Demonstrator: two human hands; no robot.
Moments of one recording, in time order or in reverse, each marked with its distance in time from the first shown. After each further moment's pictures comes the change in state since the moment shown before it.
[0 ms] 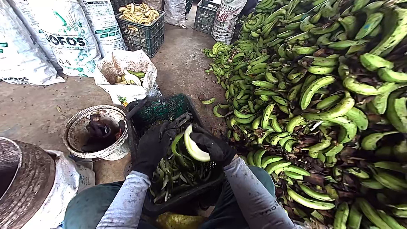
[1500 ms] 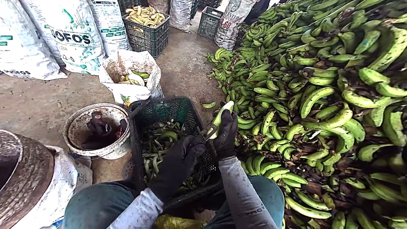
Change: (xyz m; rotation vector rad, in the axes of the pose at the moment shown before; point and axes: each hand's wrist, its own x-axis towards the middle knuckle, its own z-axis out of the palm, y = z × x) left_hand -0.040 0.069 -0.003 -0.502 -0.225 -0.050; right_hand 0.030 -0.012 0.002 0.034 0.923 -0.415
